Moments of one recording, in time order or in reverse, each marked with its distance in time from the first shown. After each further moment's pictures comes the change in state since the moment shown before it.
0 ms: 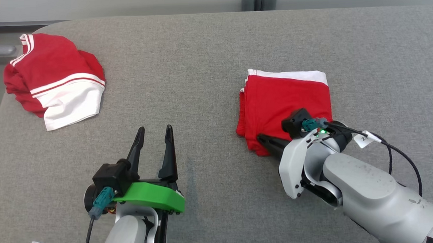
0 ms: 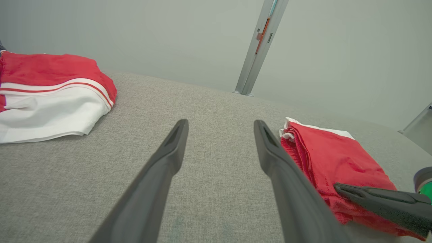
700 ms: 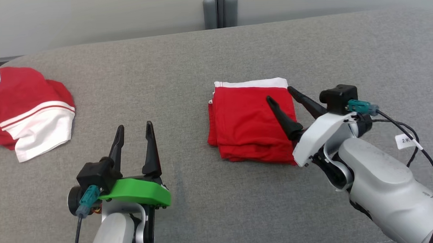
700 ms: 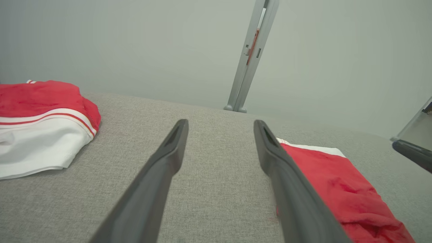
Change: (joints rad) left arm -0.008 -0.001 0.088 0.015 0.039 0.018 0.000; right arm 0.012 0.026 -0.177 0.032 0.101 0.000 -0.272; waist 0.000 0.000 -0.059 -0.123
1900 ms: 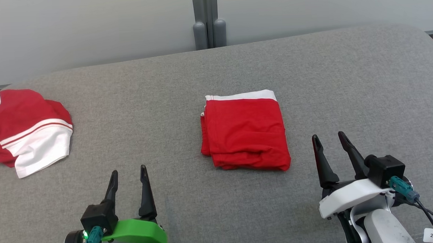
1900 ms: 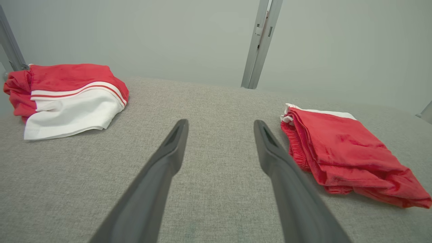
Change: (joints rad) left arm 0.196 -0.001 0.040 -0.039 0.090 0.058 0.000; right arm 0.567 0.249 -0.703 -0.345 -0.590 0.000 -0.005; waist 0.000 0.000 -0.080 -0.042
